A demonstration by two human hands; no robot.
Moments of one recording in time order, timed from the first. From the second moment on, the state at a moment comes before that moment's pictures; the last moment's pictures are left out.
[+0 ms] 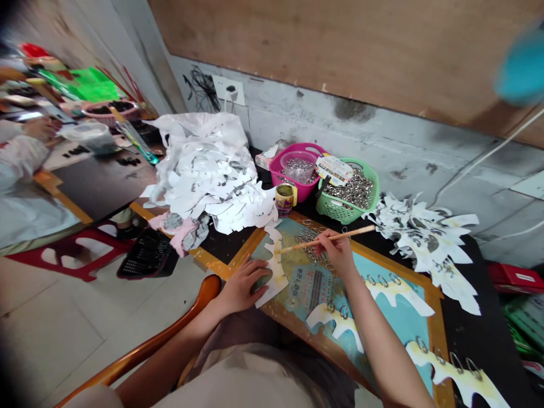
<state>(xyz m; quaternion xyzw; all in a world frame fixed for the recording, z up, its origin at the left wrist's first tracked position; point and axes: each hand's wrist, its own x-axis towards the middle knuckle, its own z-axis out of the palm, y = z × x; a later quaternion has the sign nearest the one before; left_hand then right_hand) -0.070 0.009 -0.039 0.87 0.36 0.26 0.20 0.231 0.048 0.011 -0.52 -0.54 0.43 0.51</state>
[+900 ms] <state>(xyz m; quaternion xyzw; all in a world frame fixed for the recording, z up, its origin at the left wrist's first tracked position) -0.069 0.010 -0.035 0.88 0.36 0.25 0.20 0.233 0.043 0.016 -0.52 -0.54 0.47 0.47</state>
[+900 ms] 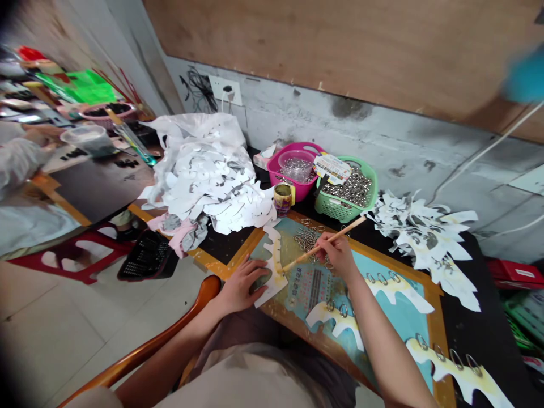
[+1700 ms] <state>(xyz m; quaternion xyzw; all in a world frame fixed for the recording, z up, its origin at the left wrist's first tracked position) -0.068 0.009 -0.031 0.88 0.35 0.26 0.20 0.222 0.047 0.009 -0.54 -0.54 0.38 0.52</state>
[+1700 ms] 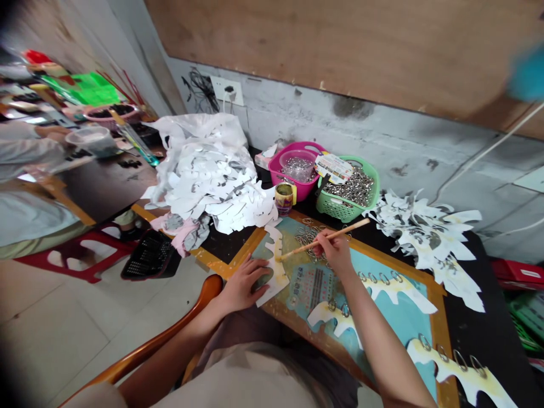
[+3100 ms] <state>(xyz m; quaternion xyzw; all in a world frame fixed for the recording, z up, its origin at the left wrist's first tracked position) -0.037 0.098 -0.034 0.87 0.42 0.23 0.11 0.213 0.005 -0.019 -0.39 -0.88 0.00 0.26</state>
